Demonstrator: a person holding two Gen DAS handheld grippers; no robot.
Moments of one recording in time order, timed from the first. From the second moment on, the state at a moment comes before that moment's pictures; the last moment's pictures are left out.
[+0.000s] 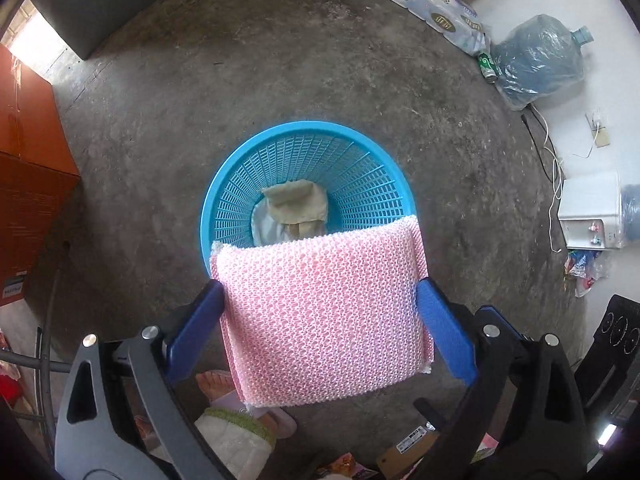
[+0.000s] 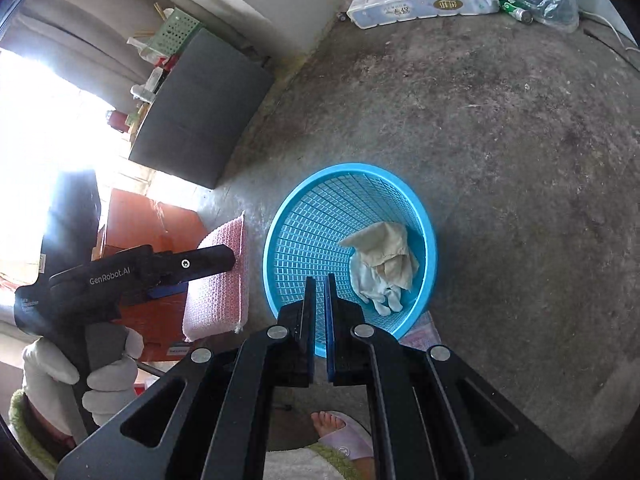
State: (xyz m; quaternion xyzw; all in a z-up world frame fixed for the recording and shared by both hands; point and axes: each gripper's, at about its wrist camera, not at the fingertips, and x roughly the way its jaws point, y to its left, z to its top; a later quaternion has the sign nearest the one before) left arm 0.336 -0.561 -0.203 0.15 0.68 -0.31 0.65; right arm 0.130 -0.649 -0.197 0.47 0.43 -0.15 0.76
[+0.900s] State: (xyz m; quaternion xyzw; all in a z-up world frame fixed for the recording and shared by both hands) left arm 0.322 -0.547 -0.122 0.09 0.66 -0.37 0.65; right arm 0.138 -0.639 -0.239 0.50 0.40 -0.14 0.75
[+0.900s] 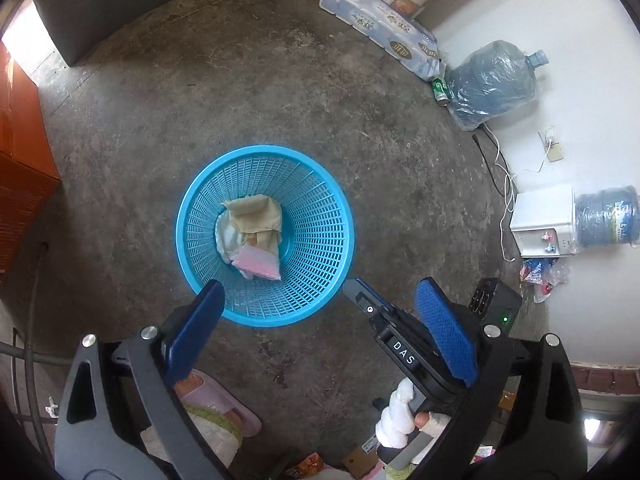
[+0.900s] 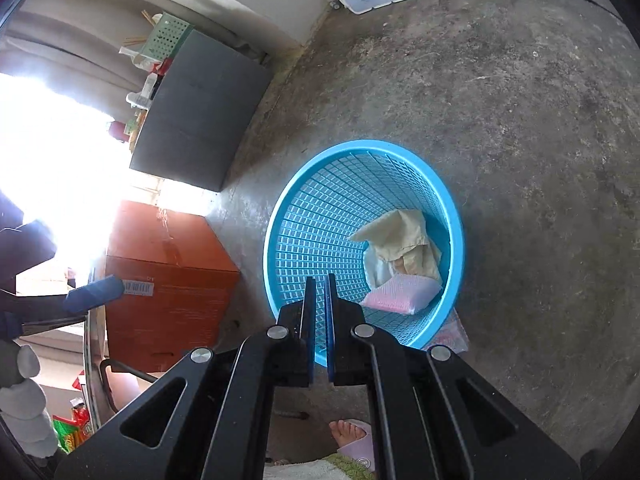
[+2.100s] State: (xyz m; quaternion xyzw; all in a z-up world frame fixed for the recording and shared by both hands) left arm 0.311 -0.317 0.031 0.06 0.53 -0.33 0.78; right arm 0.135 -0.557 -0.510 0.43 0.55 -0.25 0.67
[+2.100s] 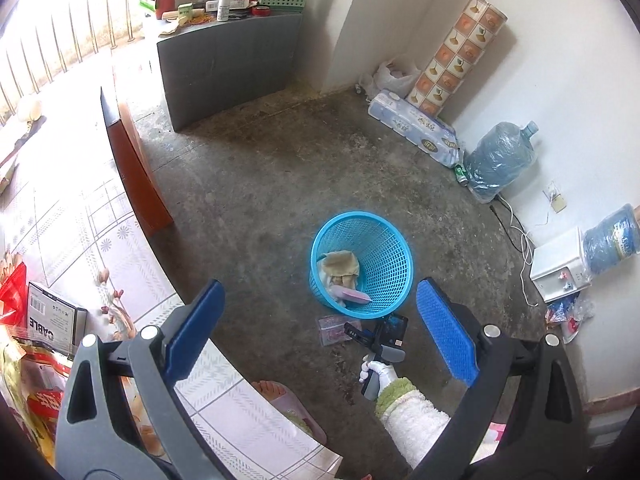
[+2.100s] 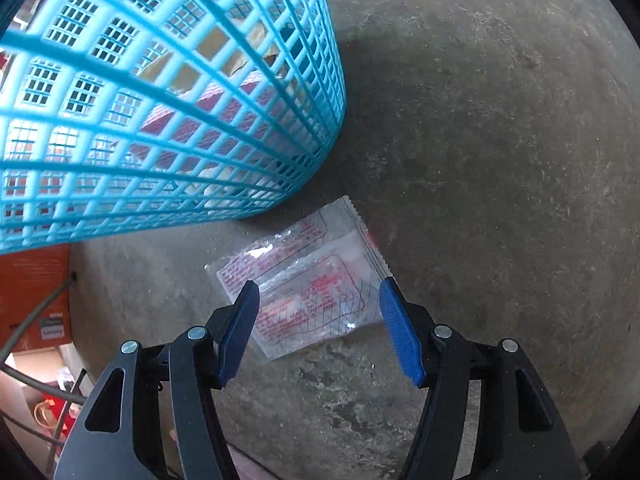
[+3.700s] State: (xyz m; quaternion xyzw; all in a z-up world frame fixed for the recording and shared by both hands) left arm 0.302 -0.273 0.042 0.03 0.52 -0.31 0.79; right arm 0.217 -0.414 -0.495 -0.14 0.66 -0.04 0.74
